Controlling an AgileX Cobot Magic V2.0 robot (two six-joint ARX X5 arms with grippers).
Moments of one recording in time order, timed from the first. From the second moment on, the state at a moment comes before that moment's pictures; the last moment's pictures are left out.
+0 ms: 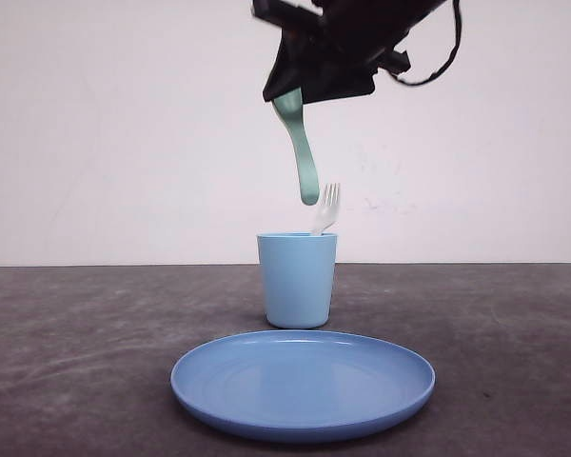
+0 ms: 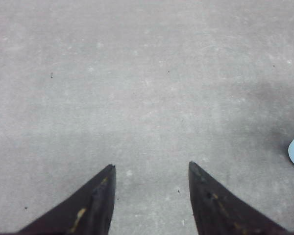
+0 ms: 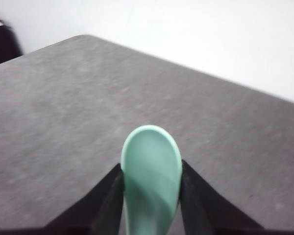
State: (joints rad) left arm -0.19 0.87 0.94 -0.64 -0.06 -0.05; right arm 0.64 1.53 1.05 0.25 -0.05 0.04
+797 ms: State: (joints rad) left arm -0.19 0.87 0.94 -0.64 -0.06 -0.05; right arm 0.64 1.75 1.05 0.30 -0.05 -0.06
